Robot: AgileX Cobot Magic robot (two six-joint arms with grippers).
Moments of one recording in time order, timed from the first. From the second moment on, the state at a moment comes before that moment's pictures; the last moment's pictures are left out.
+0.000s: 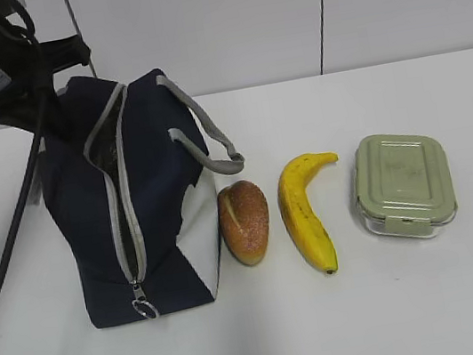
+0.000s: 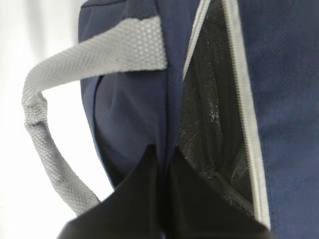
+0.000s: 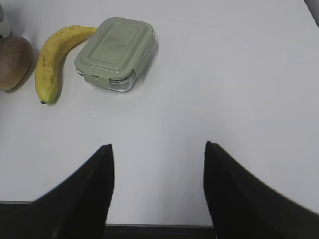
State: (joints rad) left arm -0.25 1.80 -1.64 -0.18 1.18 -0.15; right arm 0.01 -0.02 -0.50 -0.03 1.14 0.03
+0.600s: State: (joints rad) left arm -0.25 1.80 -1.64 -0.18 1.18 -0.14; right arm 0.01 -0.02 -0.50 -0.03 1.14 0.03
